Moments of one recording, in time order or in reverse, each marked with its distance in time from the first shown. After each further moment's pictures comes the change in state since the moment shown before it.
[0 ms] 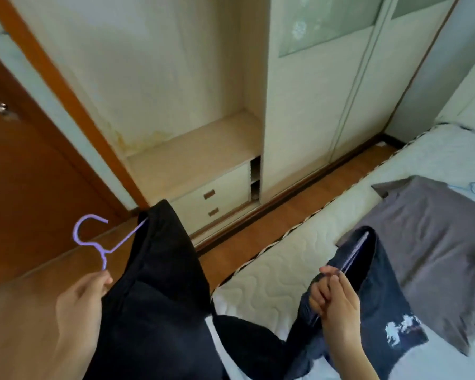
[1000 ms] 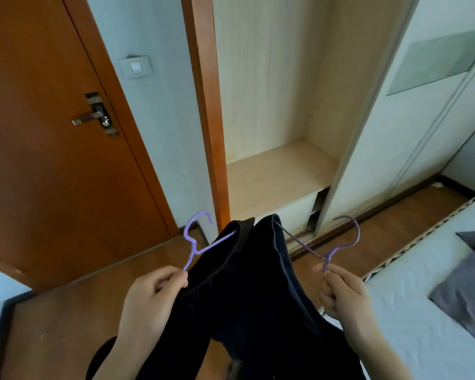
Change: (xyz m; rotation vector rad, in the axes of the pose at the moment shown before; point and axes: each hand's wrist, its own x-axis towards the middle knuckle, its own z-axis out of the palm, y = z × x) left_hand 0.107 0.085 -0.189 0.034 -0.281 0.326; right_hand -0.067 0.069 0.311 -0.405 -0.293 0.074
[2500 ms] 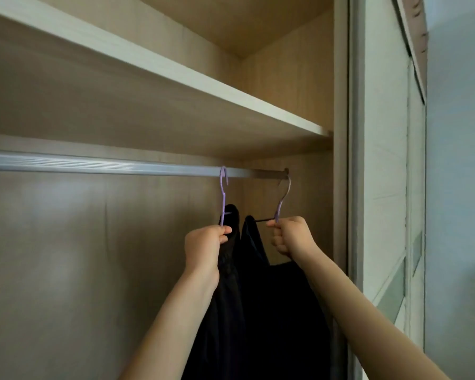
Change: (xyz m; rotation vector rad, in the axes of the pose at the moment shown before) left_hand 0.633 0.585 0.234 -0.859 -0.127 0.268; right_hand 0.612 -0.605 -0.007 0.108 0.126 -0.483
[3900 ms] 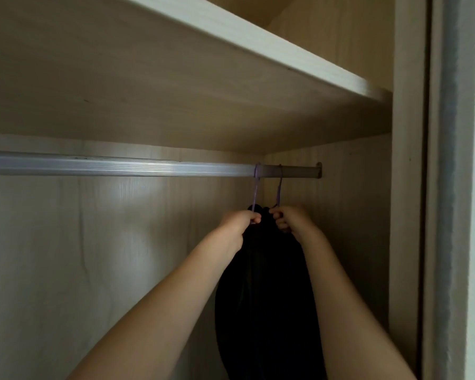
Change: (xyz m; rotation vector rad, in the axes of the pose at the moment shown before) left_hand 0.242 -0.049 0.133 0.191 -0.070 -0.120; right_hand 0.270 0.011 0.007 -0.129 -0.182 0.005
